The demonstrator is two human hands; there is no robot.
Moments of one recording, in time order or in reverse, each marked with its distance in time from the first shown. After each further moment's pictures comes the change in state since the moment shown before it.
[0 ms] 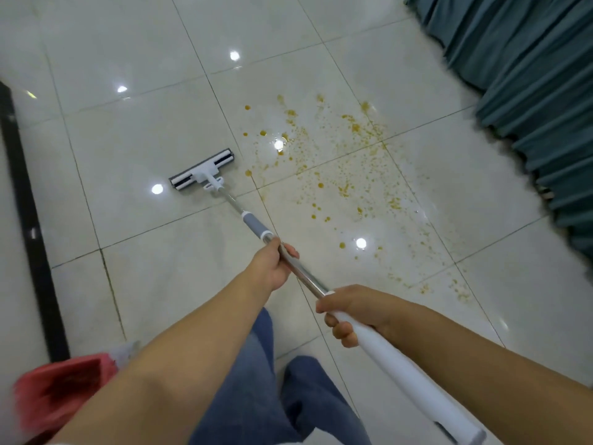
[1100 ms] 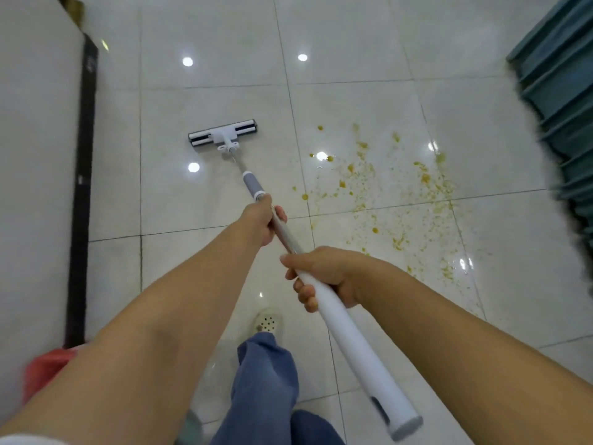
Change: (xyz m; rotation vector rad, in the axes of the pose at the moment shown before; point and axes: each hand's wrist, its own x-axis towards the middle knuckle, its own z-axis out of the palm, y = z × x) left_hand 0.082 0.297 -0.043 0.039 0.158 0.206; right_hand 0.111 -0.253 0.184 -0.313 -0.061 0.058
